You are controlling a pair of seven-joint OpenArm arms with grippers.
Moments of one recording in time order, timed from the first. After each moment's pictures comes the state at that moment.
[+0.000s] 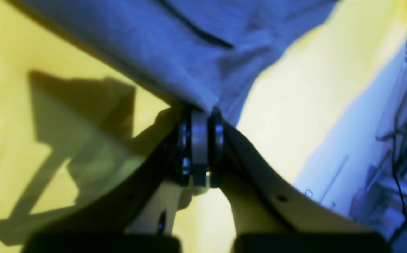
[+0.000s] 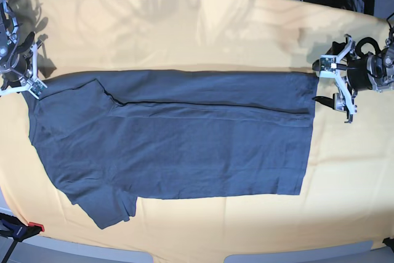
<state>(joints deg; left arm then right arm) -3.0 -75.6 31.5 106.9 1.9 -38.5 0.9 -16.7 49.9 -0.3 92.1 -3.3 22.3 -31.4</state>
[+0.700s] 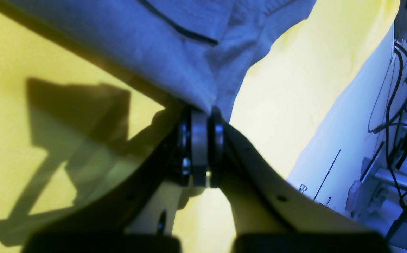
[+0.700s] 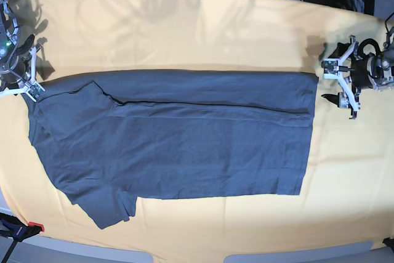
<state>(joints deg) -3.0 -70.6 31.5 97.0 7.4 -41.4 -1.2 -16.6 49.9 -0.3 92.1 -3.3 20.8 -31.6</state>
